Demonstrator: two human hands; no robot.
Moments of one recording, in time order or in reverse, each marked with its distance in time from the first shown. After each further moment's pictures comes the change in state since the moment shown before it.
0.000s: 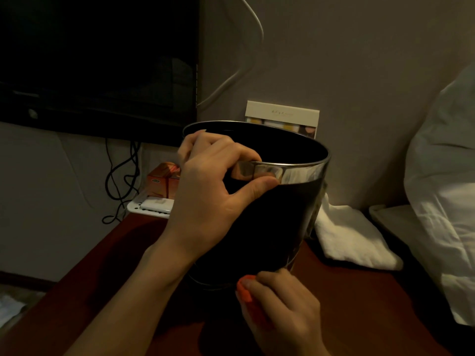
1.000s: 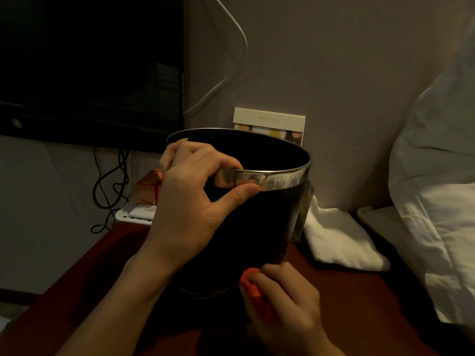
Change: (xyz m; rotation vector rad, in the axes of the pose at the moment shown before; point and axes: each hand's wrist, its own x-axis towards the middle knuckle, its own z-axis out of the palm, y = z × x) left_hand -0.001 0.001 0.001 0.018 0.009 -0.004; right_hand 0.009 0.022 -0.010 0.066 0.068 -0.013
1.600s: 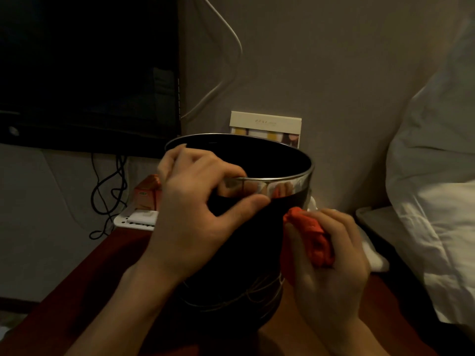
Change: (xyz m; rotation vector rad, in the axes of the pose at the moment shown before) left_hand -0.003 0.009 -0.001 0.021 -0.053 -0.002; right_hand 0.069 -0.005 -0.036 0.082 0.227 0.228
